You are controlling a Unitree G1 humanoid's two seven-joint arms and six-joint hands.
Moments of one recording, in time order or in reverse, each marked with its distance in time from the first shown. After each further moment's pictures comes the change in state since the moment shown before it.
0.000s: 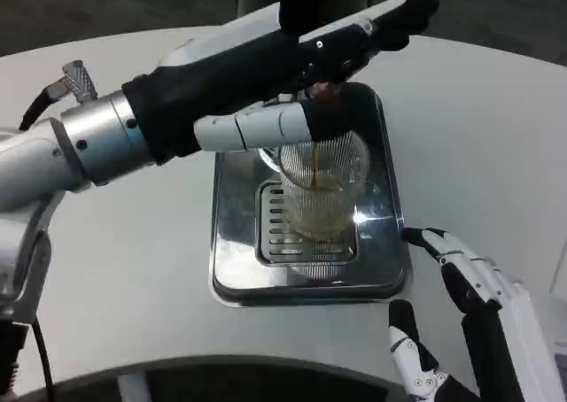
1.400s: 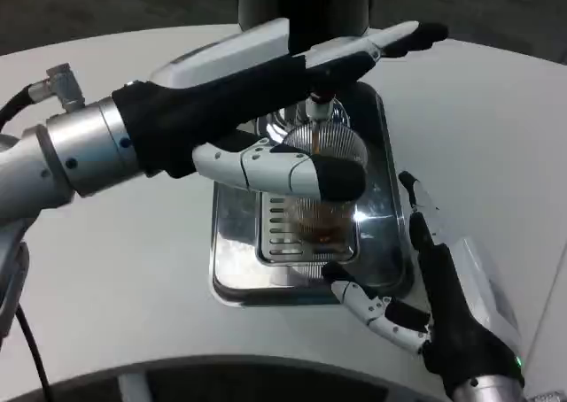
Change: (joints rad) left arm 0.047 0.072 -0.018 -0.095 0.084 -0.102 0.076; right arm -0.490 0.046 -0.059 0.395 0.335 0.174 0.061
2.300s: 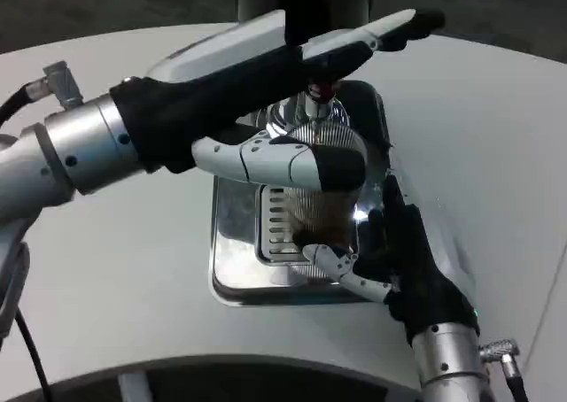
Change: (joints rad) left arm 0.000 -0.001 0.000 -0.004 -0.003 0.006 0.023; right arm -0.229 0.022 -0.003 0.232 0.140 -0.006 -0.085
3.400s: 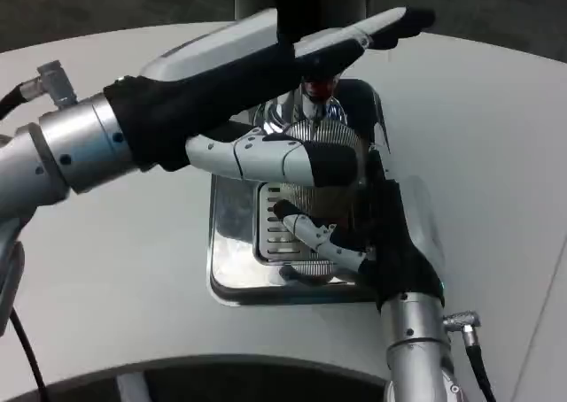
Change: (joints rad) left arm 0.000 0.011 0.002 0.020 -0.002 -0.009 0.004; right arm -0.194 0.030 -0.013 0.300 0.092 -0.139 -0.155
